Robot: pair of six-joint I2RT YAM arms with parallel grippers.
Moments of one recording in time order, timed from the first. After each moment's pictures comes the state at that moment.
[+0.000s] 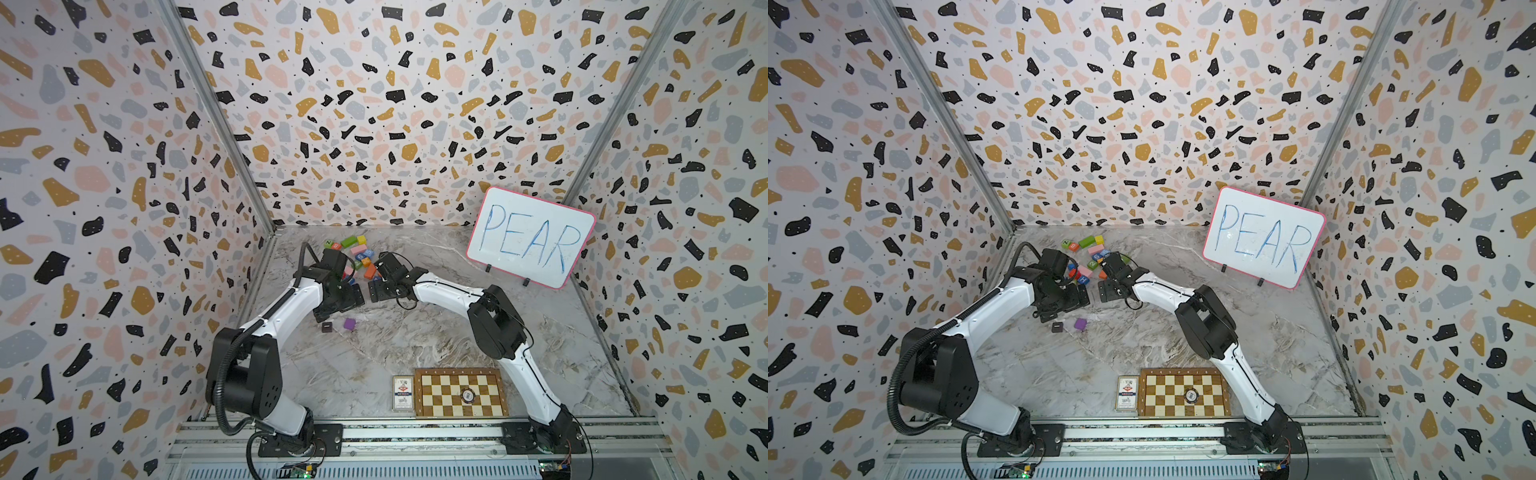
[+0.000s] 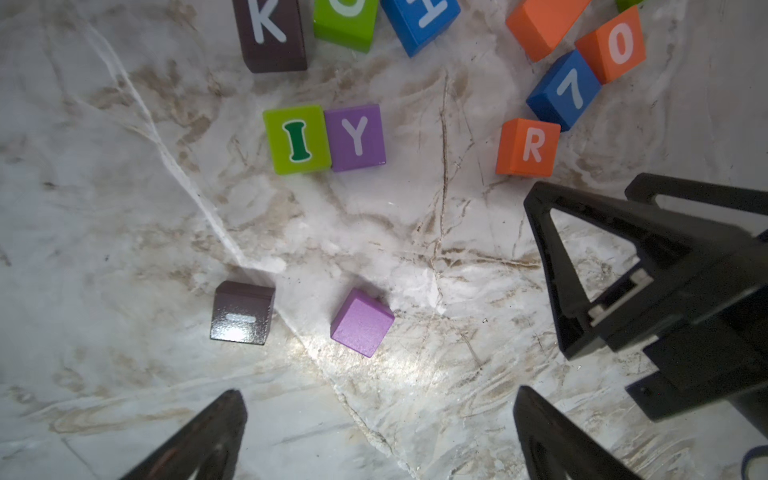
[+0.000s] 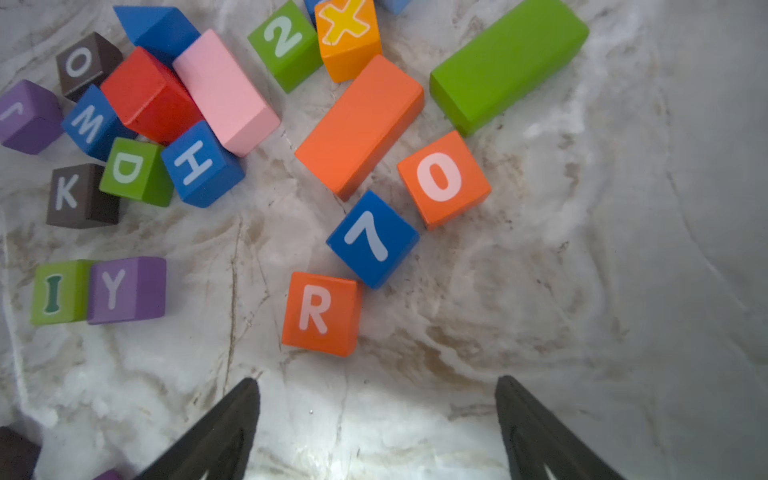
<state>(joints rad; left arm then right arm) -0.24 1.55 1.14 -0.84 0.05 -0.57 0.84 2.38 1.95 -0.48 0.10 0.45</state>
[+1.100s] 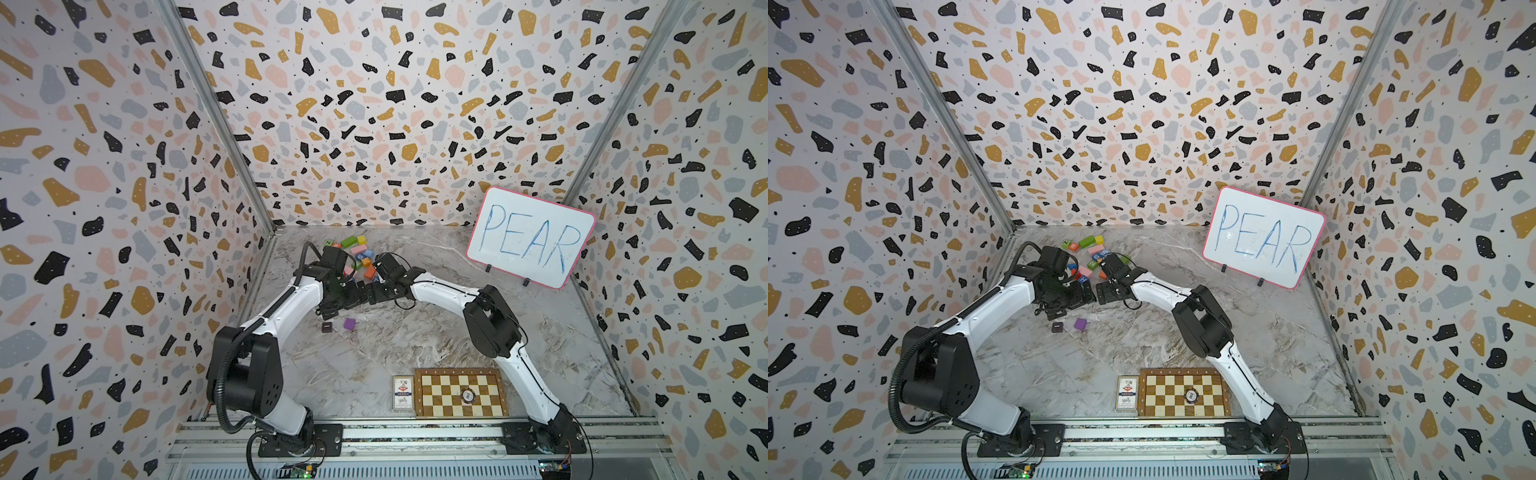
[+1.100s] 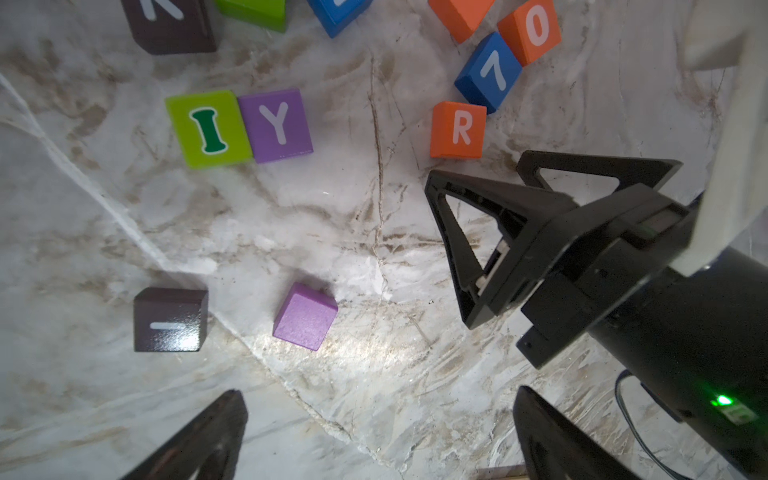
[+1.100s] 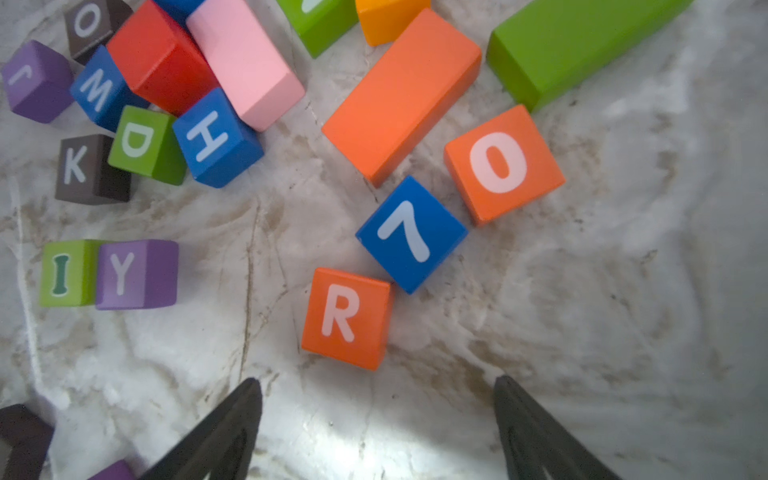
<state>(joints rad) -0.23 1.55 1.16 -0.82 0.18 -0.55 0.84 2.42 1.98 -0.50 0.01 0.43</state>
